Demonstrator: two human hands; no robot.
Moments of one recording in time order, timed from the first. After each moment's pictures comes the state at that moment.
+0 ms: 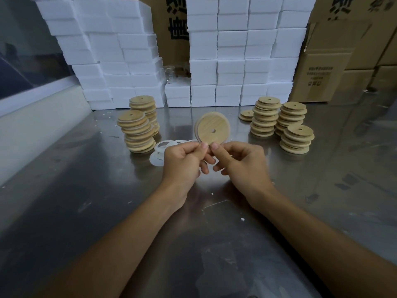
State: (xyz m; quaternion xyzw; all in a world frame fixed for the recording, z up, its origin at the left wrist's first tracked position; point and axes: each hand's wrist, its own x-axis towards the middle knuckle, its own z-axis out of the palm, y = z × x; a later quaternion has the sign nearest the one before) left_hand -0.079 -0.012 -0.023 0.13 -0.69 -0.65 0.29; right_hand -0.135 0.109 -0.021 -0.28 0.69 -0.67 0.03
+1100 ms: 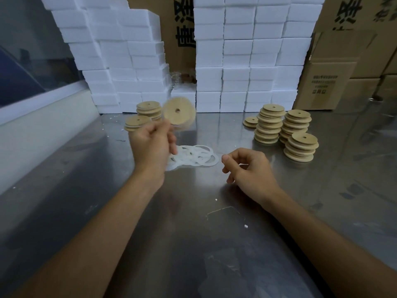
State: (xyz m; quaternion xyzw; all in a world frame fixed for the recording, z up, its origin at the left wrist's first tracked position) left_hand -0.077 -0.059 0.012 0.20 -0.60 -0.63 0.46; right_hand -0.159 0.113 -0.031 -0.29 0.77 -0.57 0.02
